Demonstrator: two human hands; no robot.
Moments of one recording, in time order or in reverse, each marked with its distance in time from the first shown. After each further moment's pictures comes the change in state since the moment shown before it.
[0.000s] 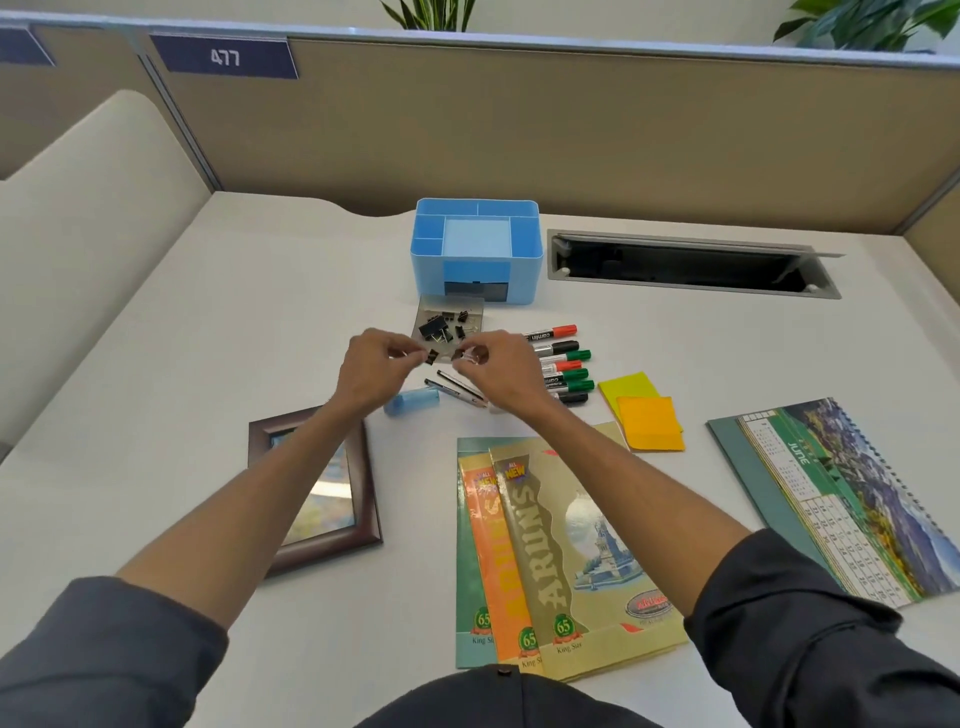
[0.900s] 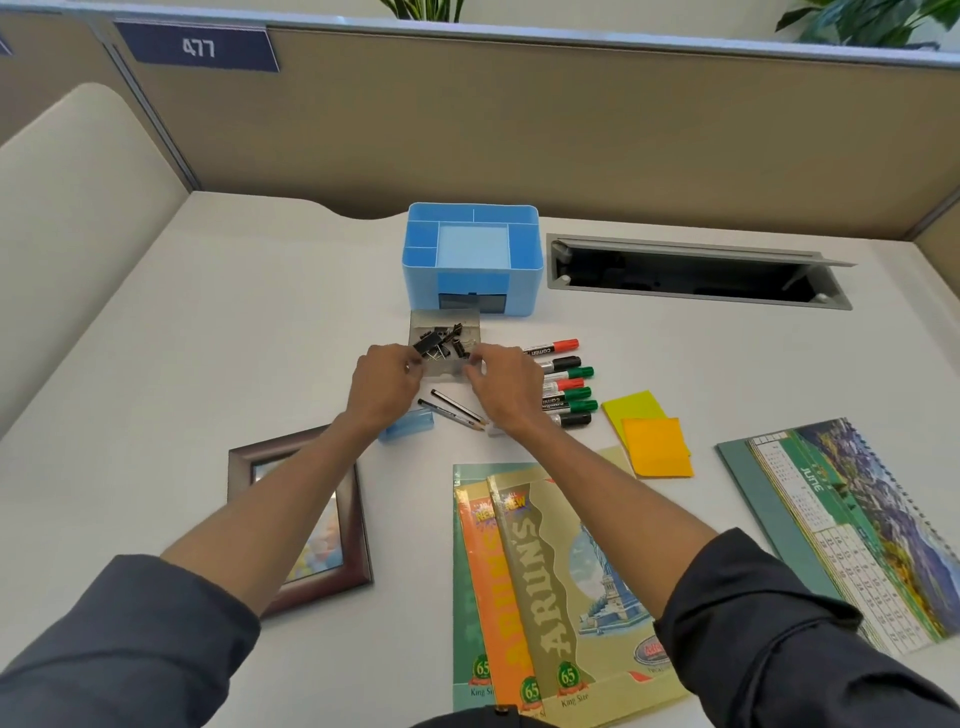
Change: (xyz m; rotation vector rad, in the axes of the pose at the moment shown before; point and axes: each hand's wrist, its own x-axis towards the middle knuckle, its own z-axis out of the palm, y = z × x) left_hand 0.039 -0.021 0.035 0.312 -0.021 -0.002; right_hand 0.024 0.017 0.017 -0.203 0.084 0.072
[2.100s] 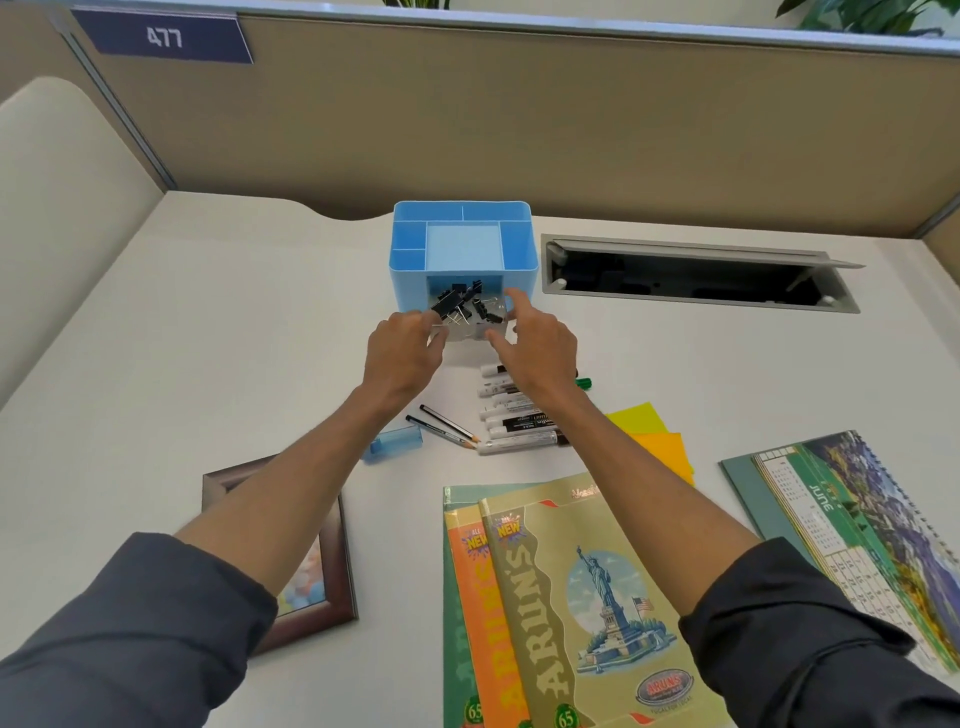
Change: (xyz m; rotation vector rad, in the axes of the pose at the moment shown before) left_hand 0.047 0.040 0.006 0.127 0.128 0.192; right_hand 0.053 0.036 -0.023 -0.037 0.158 -0.046
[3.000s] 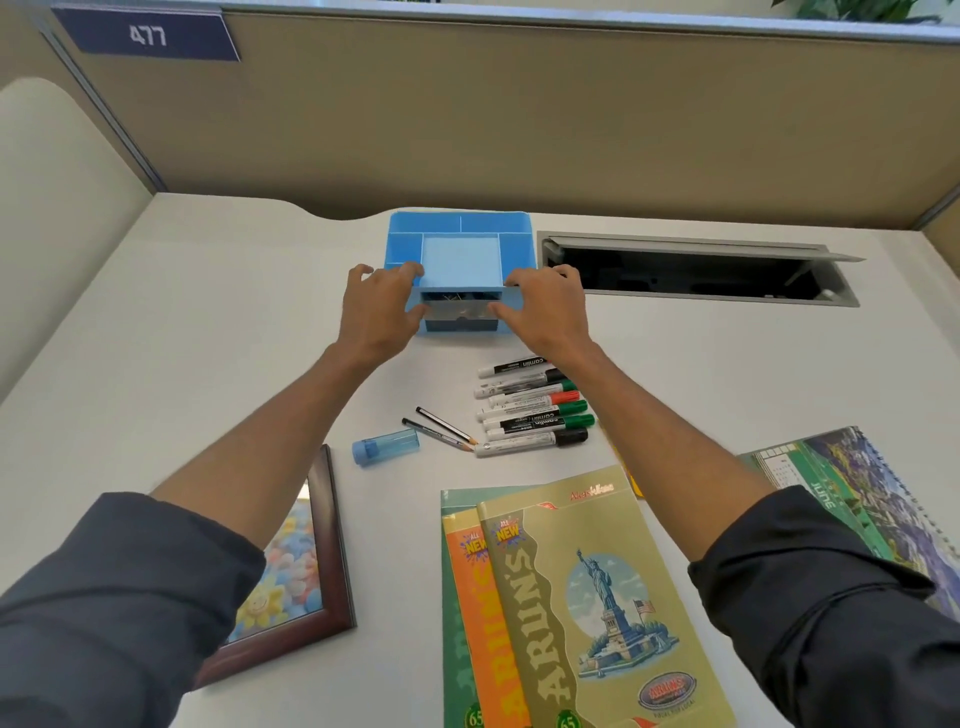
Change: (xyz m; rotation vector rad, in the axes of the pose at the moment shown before) left_hand 0.042 -0.015 -0.021 0.138 0.008 0.097; right_hand 0.044 0.012 -0.025 -0.127 0.005 -0.151
